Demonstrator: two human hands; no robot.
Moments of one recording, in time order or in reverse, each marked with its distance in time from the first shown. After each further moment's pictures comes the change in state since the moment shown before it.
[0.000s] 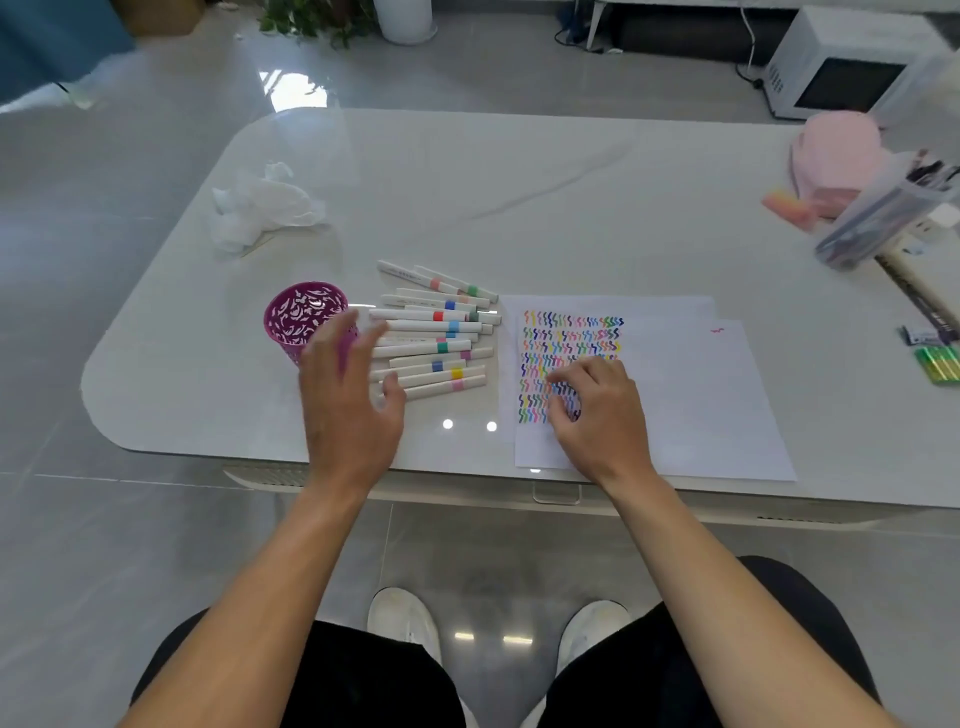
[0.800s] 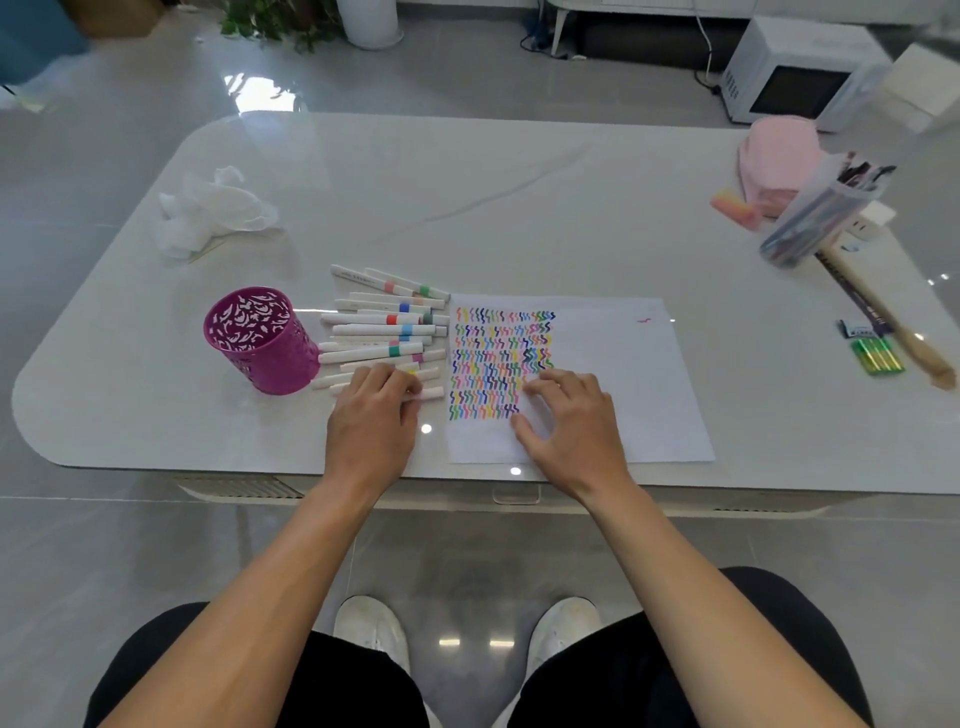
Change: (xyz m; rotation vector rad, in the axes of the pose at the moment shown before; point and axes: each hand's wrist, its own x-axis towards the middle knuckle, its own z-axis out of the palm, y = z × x) left_hand -0.012 0.035 0.044 0.095 -0.363 -0.014; right_hand -0.015 0.019 -0.017 -0.083 -0.148 0.058
